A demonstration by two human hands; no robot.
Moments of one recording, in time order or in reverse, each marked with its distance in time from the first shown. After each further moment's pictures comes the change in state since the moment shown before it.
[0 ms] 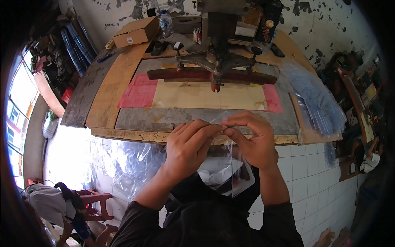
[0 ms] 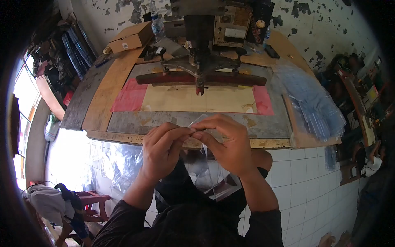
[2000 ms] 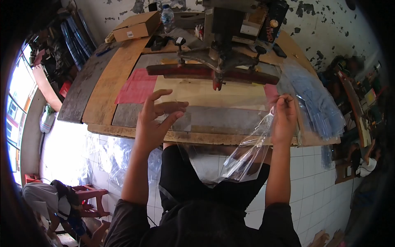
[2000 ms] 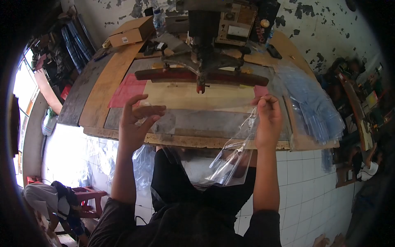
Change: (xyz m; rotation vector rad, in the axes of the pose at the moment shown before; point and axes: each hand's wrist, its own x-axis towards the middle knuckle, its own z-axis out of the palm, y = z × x) left_hand -0.010 -0.074 -0.027 -0.373 0.092 -0.423; right_hand -0.006 0.097 -0.066 0.380 0.498 0.169
